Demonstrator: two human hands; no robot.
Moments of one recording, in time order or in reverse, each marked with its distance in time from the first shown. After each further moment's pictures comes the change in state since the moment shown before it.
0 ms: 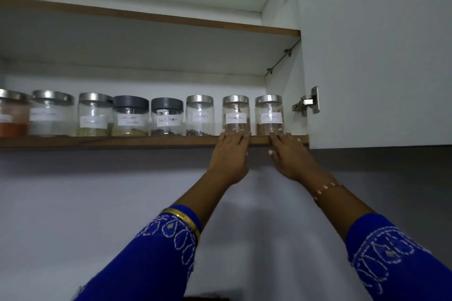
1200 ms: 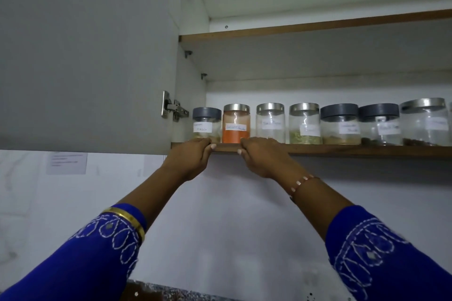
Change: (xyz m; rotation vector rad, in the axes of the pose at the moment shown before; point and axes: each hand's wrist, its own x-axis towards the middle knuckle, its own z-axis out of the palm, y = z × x) left_hand -0.255 -0.438 -0.242 0.241 -0.007 -0.352; right_hand 0.058 -0.530 0.011 0.180 -0.030 -0.445
